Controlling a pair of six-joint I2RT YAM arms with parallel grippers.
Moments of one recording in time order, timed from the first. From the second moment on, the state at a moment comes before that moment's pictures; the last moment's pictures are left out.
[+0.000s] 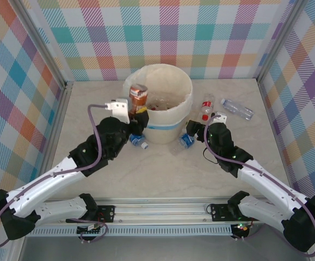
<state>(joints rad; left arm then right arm) -0.88 1.03 1.07 -0.18 -0.52 -0.32 0.60 0.96 0.66 -0.12 0.34 0.61</state>
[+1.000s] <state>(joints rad) -0.60 1.66 1.70 -0.43 -0.33 -0.19 0.59 0.83 0.66 -0.13 0.36 0.61</state>
